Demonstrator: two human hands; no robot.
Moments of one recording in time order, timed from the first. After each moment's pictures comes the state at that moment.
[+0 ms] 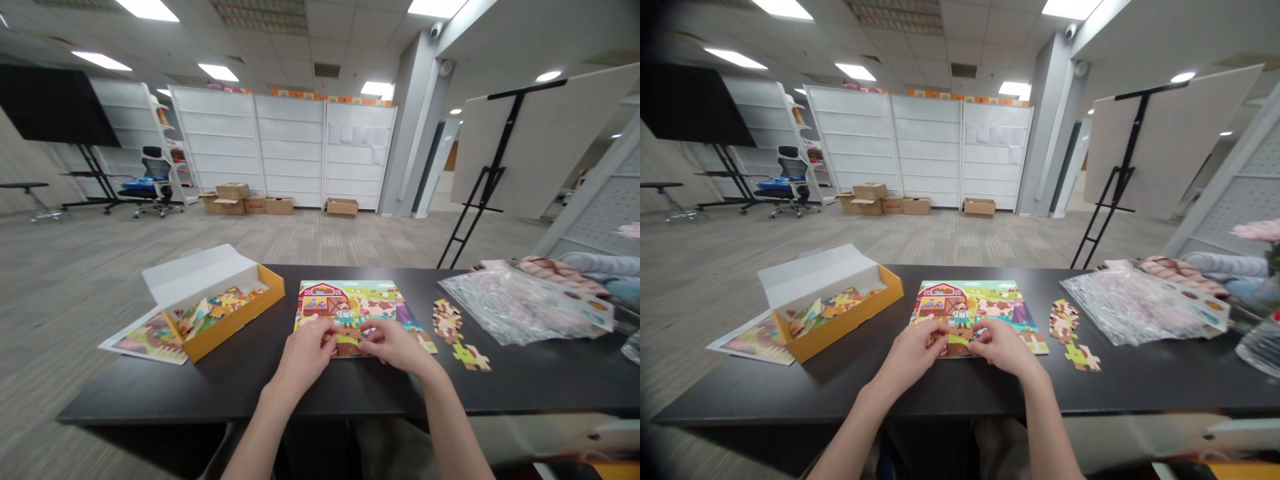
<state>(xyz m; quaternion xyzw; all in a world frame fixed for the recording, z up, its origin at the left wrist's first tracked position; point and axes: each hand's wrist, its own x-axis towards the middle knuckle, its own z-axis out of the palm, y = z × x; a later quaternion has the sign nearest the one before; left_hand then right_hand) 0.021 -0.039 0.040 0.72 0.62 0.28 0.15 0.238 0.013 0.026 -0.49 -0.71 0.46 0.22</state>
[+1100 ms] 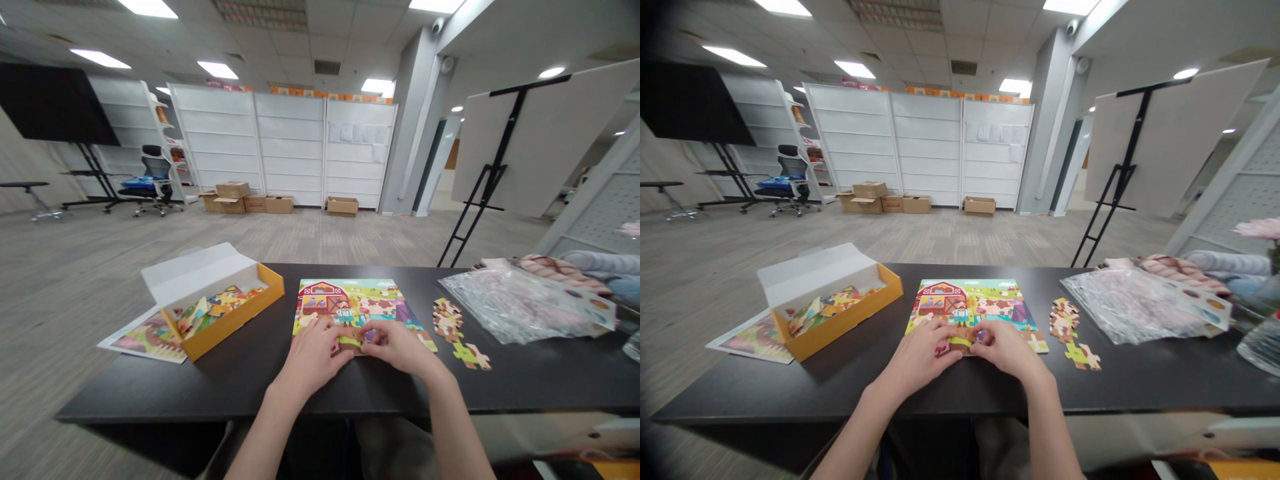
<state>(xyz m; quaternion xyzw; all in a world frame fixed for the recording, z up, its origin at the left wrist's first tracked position) 0.031 -0.042 0.038 0.78 0.58 0.22 0.10 0.243 0.009 0.038 -0.49 -0.78 0.34 0.20</state>
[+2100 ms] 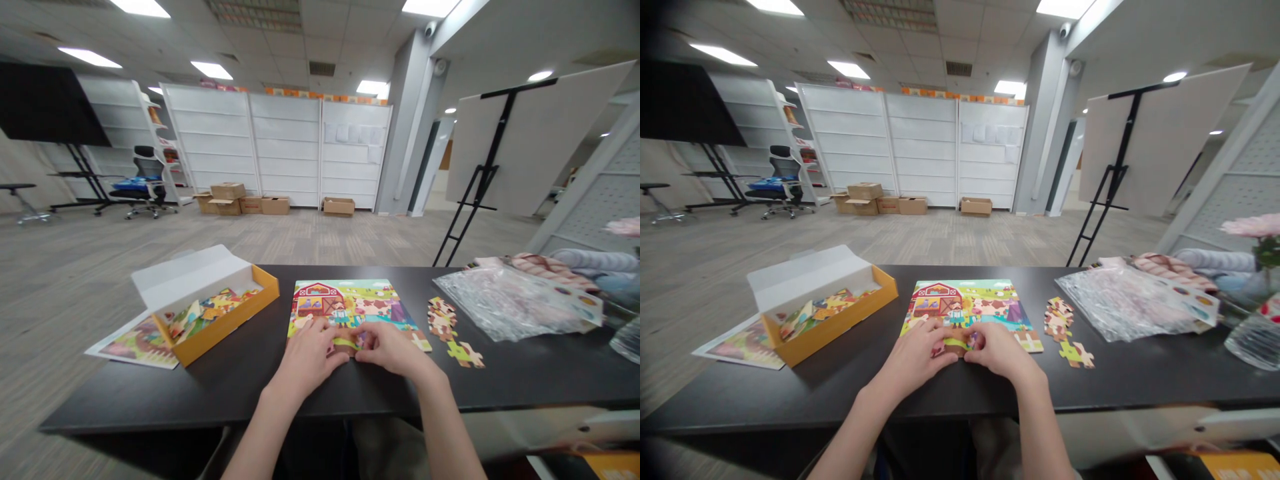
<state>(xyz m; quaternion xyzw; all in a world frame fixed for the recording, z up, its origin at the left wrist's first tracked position) 0.031 -0.038 0.036 0.79 0.57 0.19 0.09 0.242 0.012 0.029 -0.48 -0.79 0.33 0.17</state>
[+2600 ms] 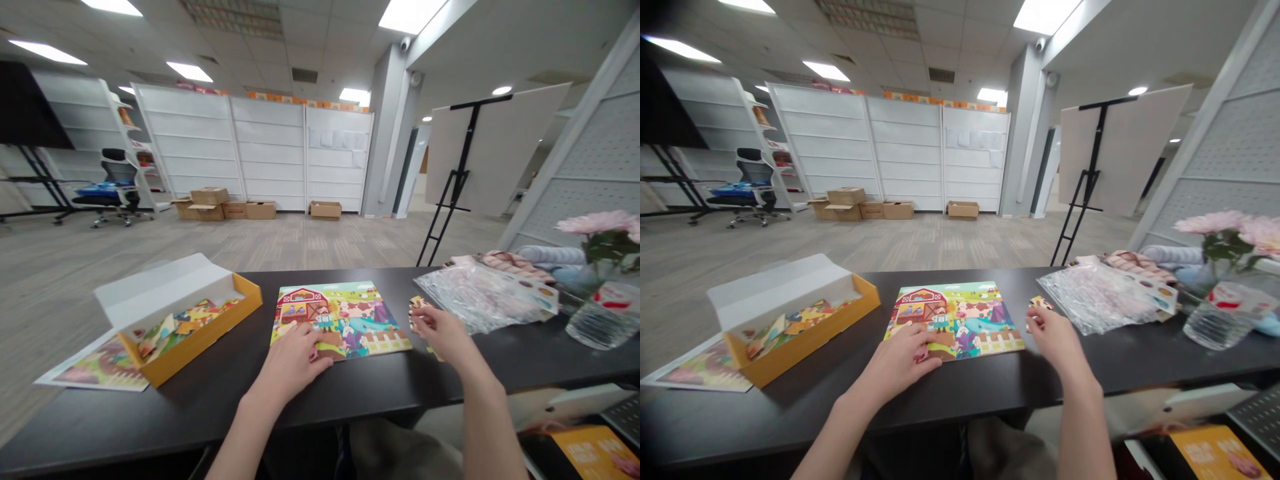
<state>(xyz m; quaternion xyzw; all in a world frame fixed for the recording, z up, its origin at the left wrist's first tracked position) 0.032 -0.034 0.047 0.80 0.56 0.16 0.11 0.364 0.015 0.048 -0.69 -0.66 0.10 0.29</state>
